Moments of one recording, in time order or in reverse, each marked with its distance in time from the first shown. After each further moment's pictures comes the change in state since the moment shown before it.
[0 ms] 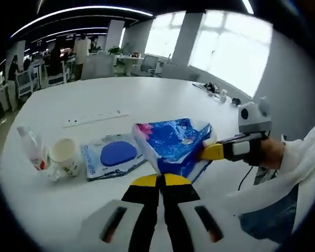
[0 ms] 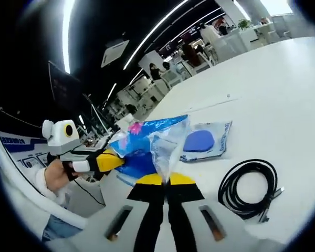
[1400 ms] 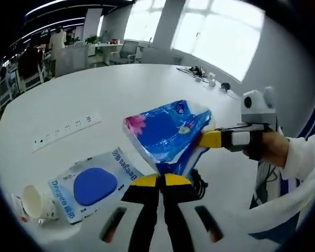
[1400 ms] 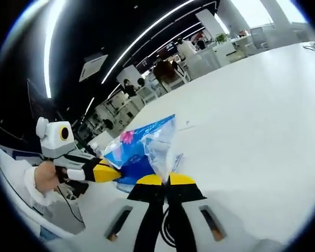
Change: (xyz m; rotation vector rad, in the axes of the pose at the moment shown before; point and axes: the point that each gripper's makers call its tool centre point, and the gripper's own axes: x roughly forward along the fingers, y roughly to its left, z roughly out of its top) left arm 0.110 -0.012 0.037 0.052 0.142 -0.120; right arm -0.015 -0.101 0.061 0.033 -0.107 -0.187
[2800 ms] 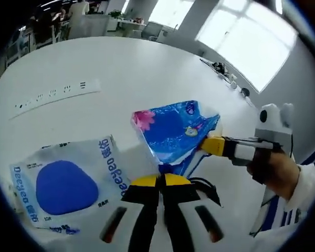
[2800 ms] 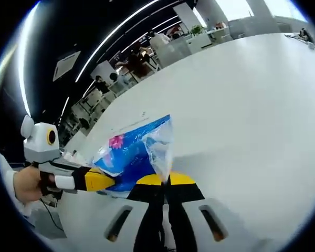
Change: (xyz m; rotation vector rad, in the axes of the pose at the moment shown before) left arm 0.098 0.009 -0.022 -0.233 0.104 0.049; right arm 0.039 -0.104 -0.023 0.076 0.054 -0.208
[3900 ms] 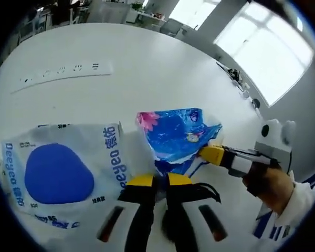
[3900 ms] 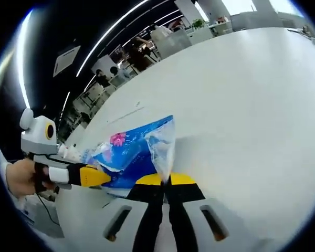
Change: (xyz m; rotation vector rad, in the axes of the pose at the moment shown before) left arm 0.022 0.016 -0.004 -0.143 0.022 0.038; right arm 0.020 -0.018 -0.013 -0.019 0.055 0.020
